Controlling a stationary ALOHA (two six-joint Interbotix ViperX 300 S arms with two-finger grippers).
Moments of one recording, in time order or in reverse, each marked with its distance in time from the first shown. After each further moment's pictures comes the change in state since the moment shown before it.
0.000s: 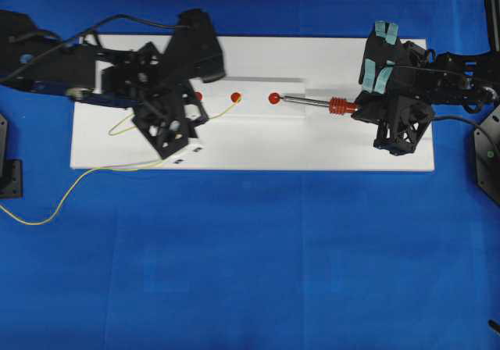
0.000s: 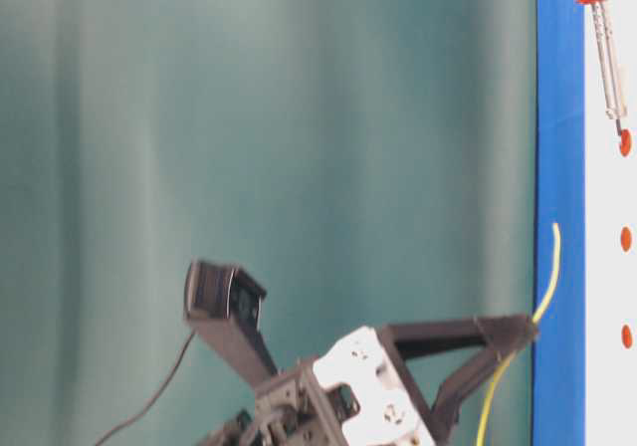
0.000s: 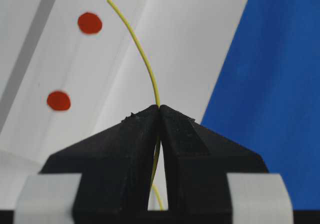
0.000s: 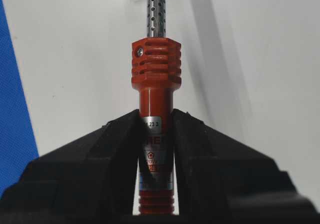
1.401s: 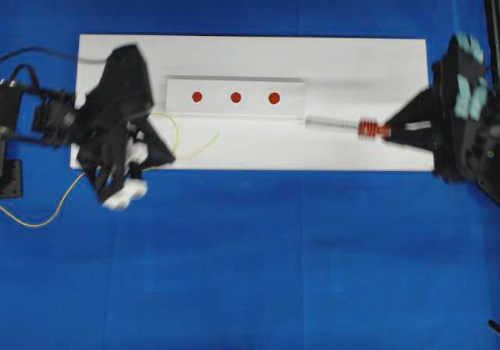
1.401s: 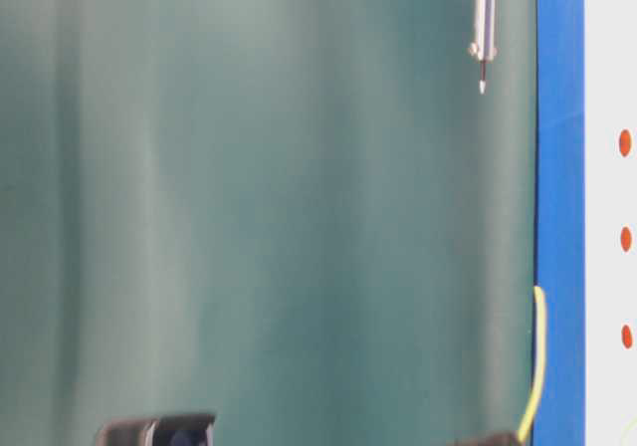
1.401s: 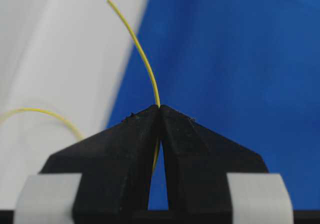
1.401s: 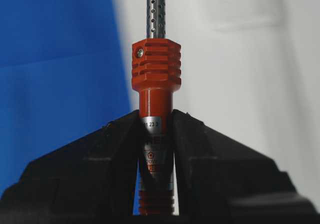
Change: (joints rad) left arm -0.202 -0.229 0.219 -0.002 -0.179 -0.127; right arm 0.210 -0.436 0.130 0.051 0.025 0.057
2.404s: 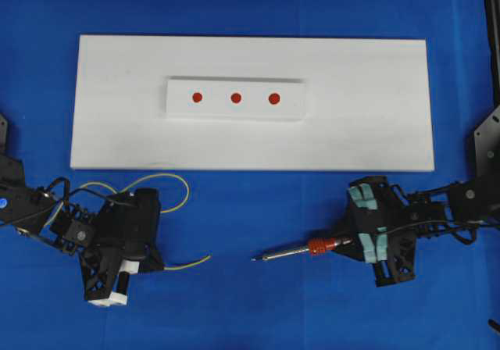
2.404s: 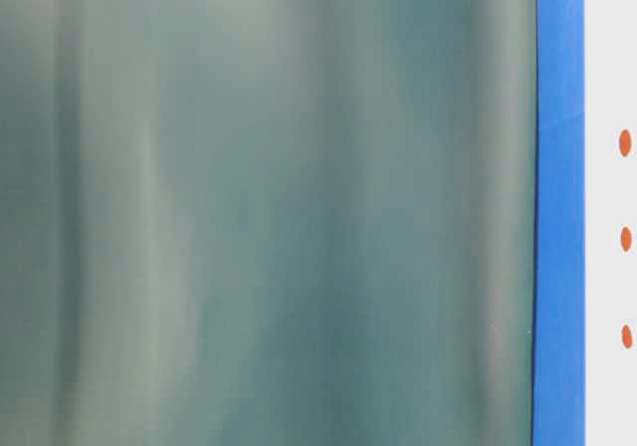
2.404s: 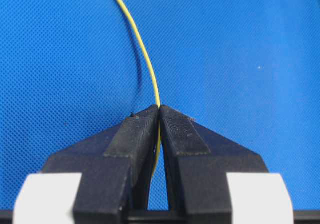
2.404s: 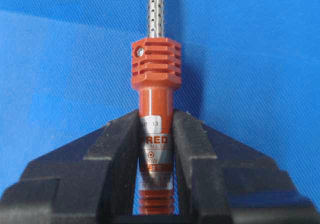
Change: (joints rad) left arm -0.336 0.393 0.086 0.000 -0.439 -0.026; right arm 0.480 0.758 -0.137 0.054 -0.508 0.080
